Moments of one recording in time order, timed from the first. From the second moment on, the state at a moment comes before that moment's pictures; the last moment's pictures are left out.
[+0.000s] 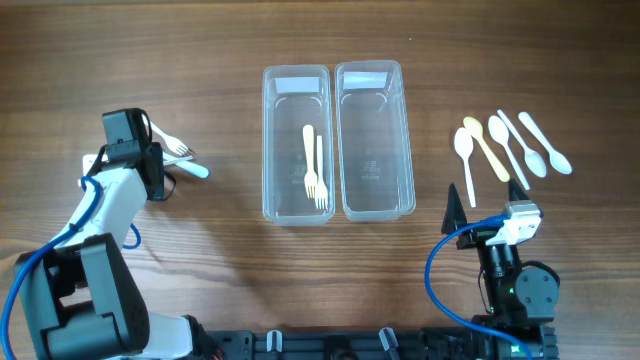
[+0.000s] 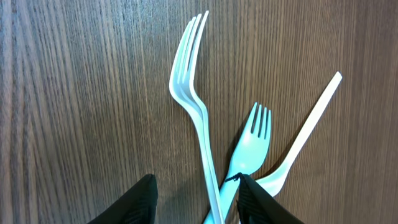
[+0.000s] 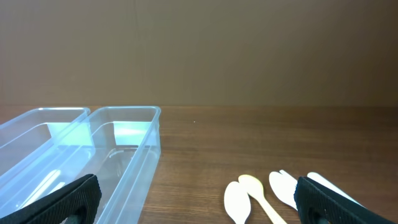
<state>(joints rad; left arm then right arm) 0.22 1.63 0.86 -0.35 -0.22 -1.37 -0.01 0.02 0.01 0.00 -0.10 0.03</state>
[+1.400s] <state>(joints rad) 0.22 1.76 0.87 -0.24 -0.24 -1.39 -0.01 0.02 0.01 0.00 -0.10 0.03</state>
